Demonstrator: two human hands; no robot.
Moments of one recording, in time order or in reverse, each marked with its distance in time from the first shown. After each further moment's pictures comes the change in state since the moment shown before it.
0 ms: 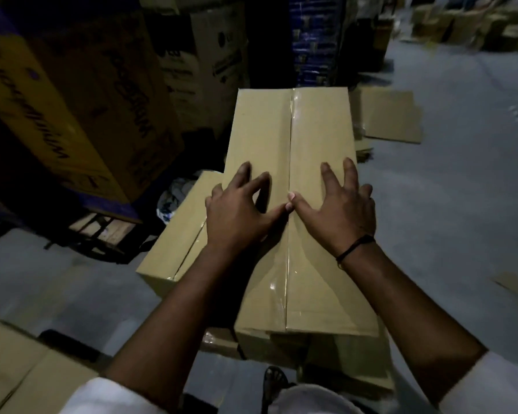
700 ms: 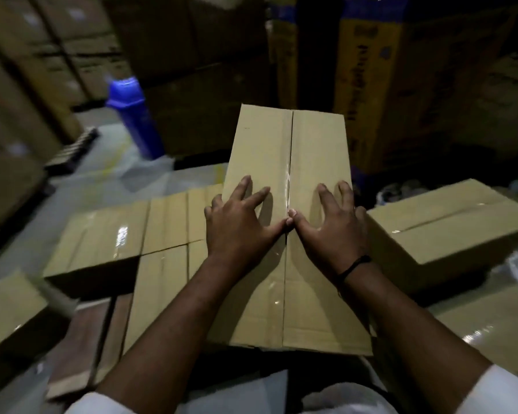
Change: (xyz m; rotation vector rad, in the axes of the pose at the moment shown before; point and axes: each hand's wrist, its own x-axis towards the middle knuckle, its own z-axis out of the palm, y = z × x) left_hand -0.409 -0.105 -0.235 0.504 0.351 -0.860; right_hand -0.331 -0.235 0.009 0.448 -0.426 -0.841
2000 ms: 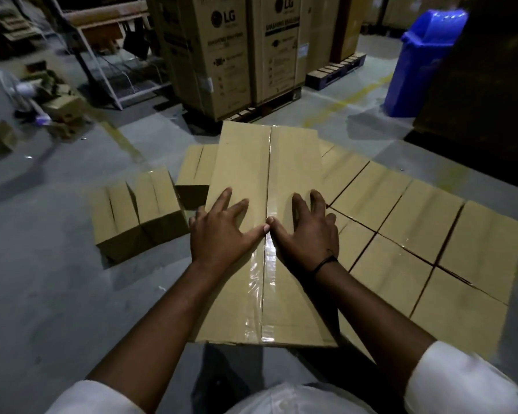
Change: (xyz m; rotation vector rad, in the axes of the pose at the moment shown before) left_hand -0.185 -0.394 -0.095 0.267 0.131 -1.008; right_hand -0.136 -0.375 0.277 0.184 -0.655 -0.778
